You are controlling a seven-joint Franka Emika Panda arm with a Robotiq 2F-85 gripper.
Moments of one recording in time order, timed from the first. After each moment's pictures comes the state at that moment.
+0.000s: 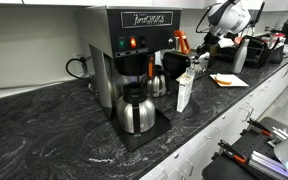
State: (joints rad) arm -0.02 -0.01 -0.18 -2.32 0.54 2.68 -0.80
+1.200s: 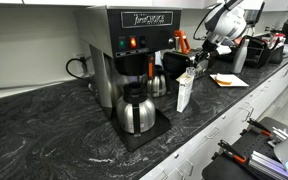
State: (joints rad) arm -0.01 0.04 -0.17 -2.34 0.63 2.68 -0.87
